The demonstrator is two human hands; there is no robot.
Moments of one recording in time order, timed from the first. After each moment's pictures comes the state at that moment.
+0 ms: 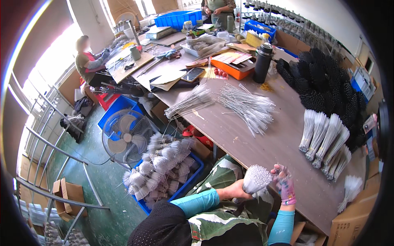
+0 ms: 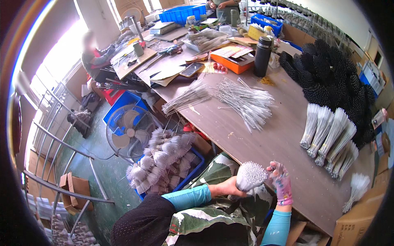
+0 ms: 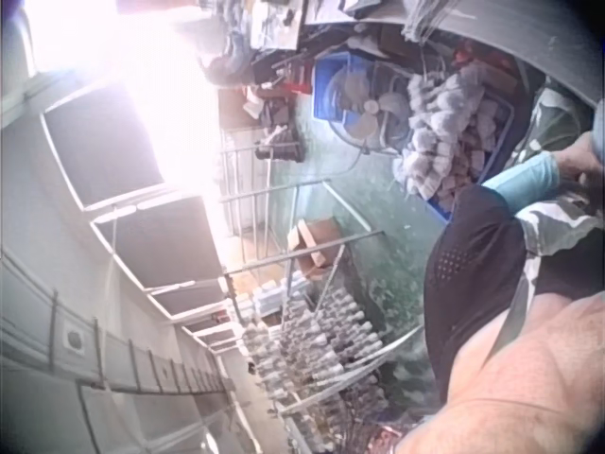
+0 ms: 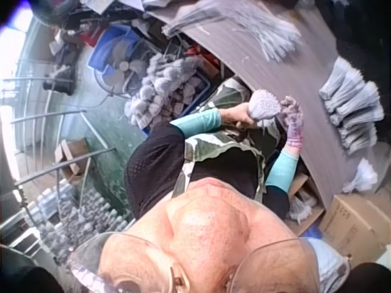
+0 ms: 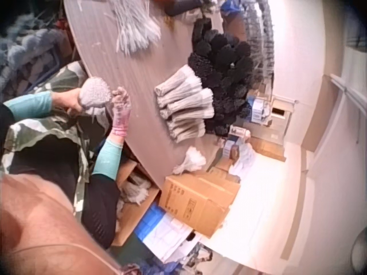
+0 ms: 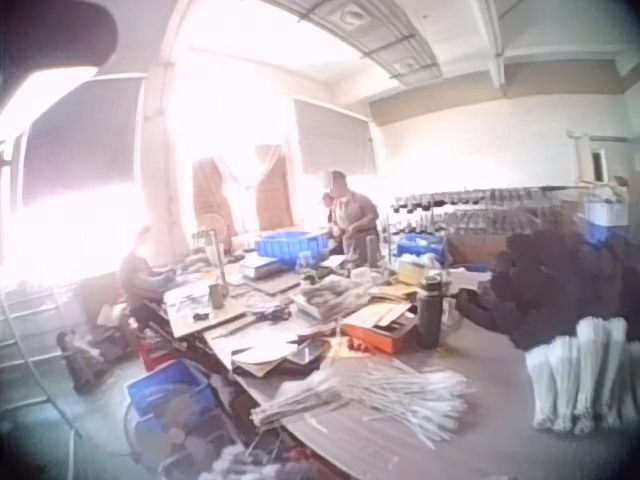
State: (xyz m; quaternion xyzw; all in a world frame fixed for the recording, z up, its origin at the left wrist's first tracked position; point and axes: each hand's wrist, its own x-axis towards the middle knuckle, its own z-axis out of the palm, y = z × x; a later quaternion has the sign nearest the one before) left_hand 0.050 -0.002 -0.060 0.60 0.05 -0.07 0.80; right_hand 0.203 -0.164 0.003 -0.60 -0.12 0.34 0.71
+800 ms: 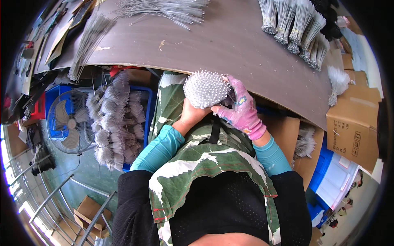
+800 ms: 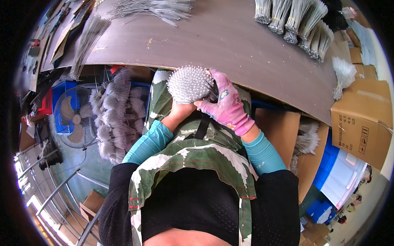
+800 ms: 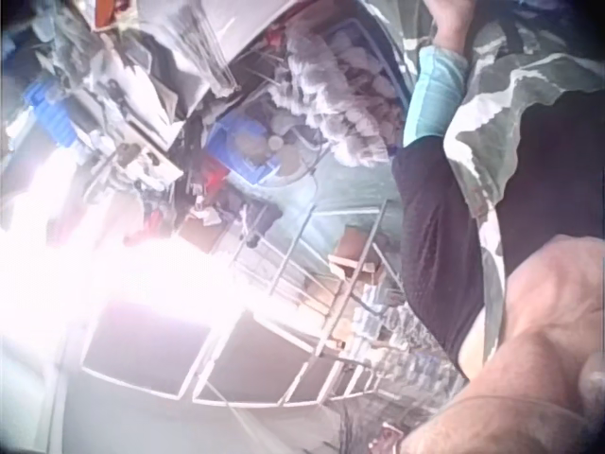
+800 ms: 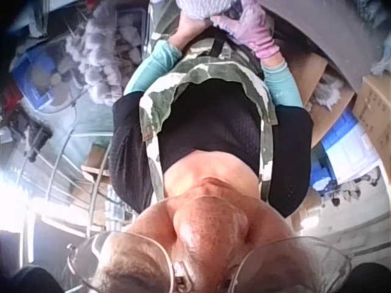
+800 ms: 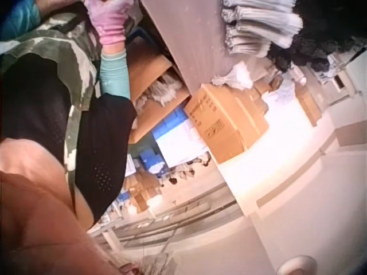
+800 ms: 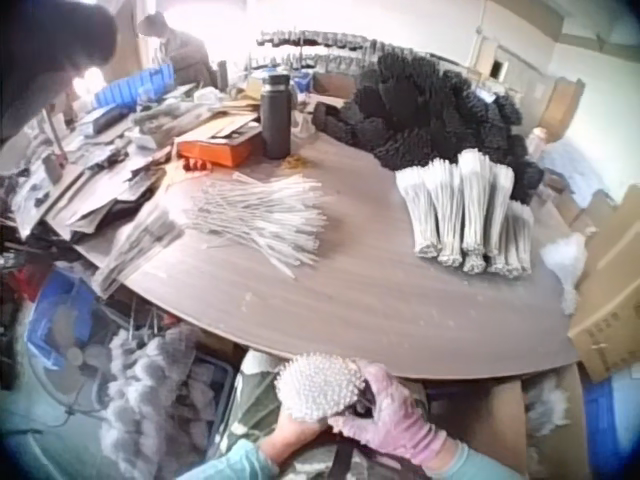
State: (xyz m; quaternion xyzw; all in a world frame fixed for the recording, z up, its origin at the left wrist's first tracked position) left_hand 0.057 0.009 -0.120 0.89 -0.01 0.03 0.45; right_hand 0.125 -0.137 -0.002 -0.82 -0.31 0.13 0.47
